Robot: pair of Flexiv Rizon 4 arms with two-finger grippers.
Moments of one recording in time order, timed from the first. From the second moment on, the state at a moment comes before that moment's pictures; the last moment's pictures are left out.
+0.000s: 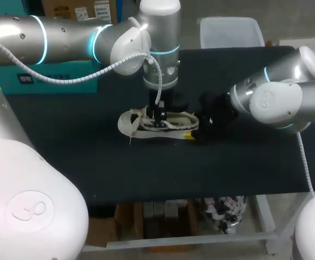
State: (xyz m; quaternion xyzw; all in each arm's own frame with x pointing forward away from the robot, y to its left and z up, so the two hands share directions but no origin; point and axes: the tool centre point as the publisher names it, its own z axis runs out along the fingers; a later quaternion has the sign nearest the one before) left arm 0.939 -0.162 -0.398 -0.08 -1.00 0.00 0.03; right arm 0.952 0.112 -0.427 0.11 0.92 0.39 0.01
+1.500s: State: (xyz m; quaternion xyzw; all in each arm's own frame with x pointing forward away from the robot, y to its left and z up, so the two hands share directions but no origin) left arm 0.970 -0.171 -0.397 -0.11 -0.99 0.01 -0.12; right arm 0.954 0.110 -0.426 0.11 0.92 0.39 0.01
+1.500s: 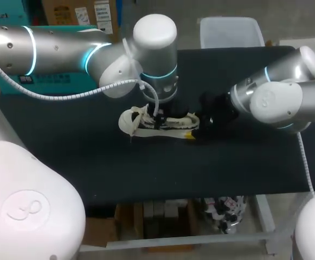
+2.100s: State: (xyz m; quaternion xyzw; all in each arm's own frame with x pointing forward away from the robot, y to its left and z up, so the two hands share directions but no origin) left arm 0.981 -0.177 -0.395 -0.10 -0.98 0.03 -0.15; right arm 0.956 0.108 -0.426 0.11 0.92 0.39 0.01
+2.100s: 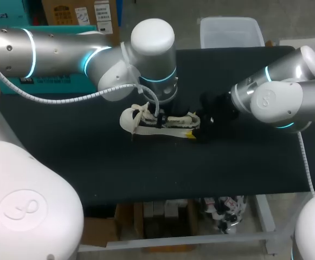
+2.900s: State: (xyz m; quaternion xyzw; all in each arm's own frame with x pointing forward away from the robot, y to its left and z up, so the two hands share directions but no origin) left arm 0.969 -0.192 -0.353 -0.09 -0.98 0.13 -0.10; right arm 0.955 0.108 -0.426 0.11 0.92 0.39 0.01
